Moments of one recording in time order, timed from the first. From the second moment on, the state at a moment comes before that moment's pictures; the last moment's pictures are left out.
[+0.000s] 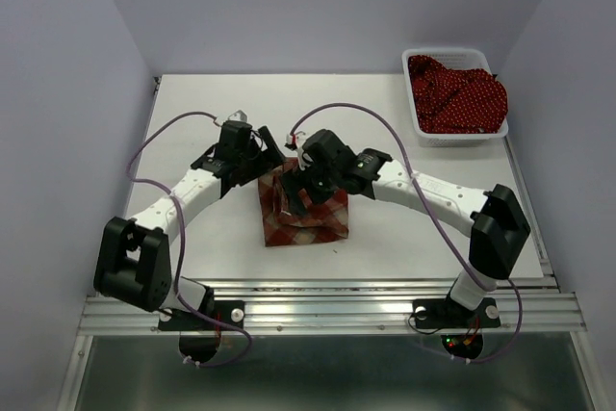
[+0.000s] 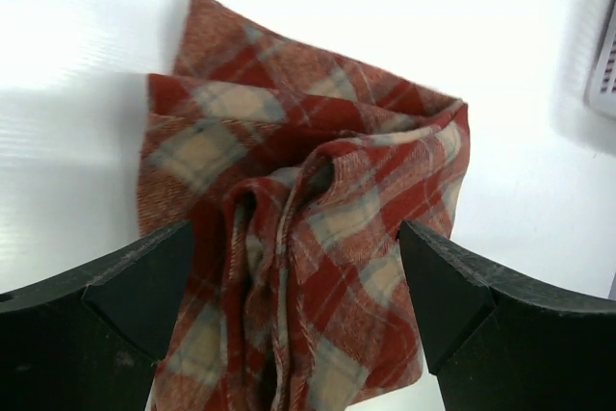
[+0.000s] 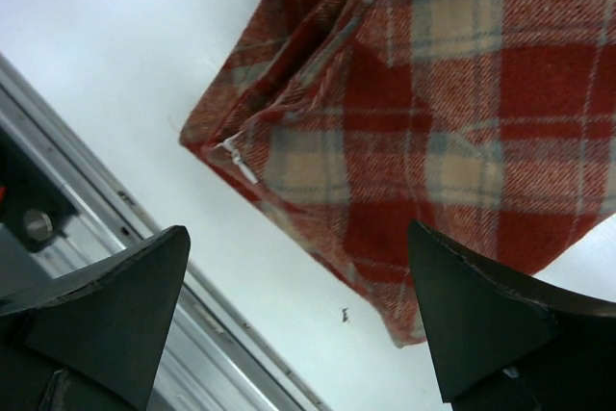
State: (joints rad) left arm -0.36 1.38 0.92 -0.28 0.01 -0.77; right arm 0.91 1.68 1.40 -0.56 -0.13 0.26
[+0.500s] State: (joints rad) left arm -0.44 1.63 0.93 -0.25 0.07 -0.67; right arm 1.00 1.80 1.40 -0.47 -0.01 0.11
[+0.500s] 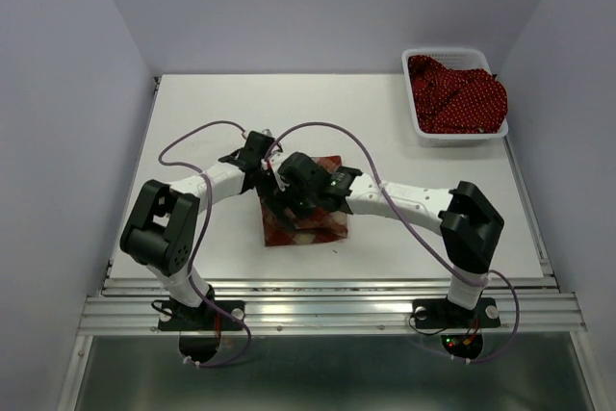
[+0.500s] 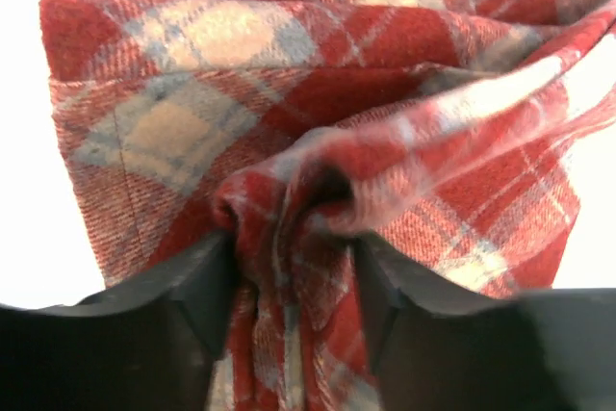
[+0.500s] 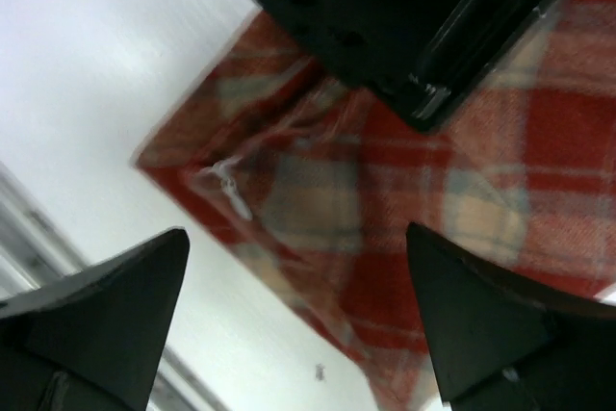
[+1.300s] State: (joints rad) left arm -0.43 1.52 0.98 -0.33 0.07 -0.66; right arm 1.14 1.69 1.19 -0.20 0.35 0.04
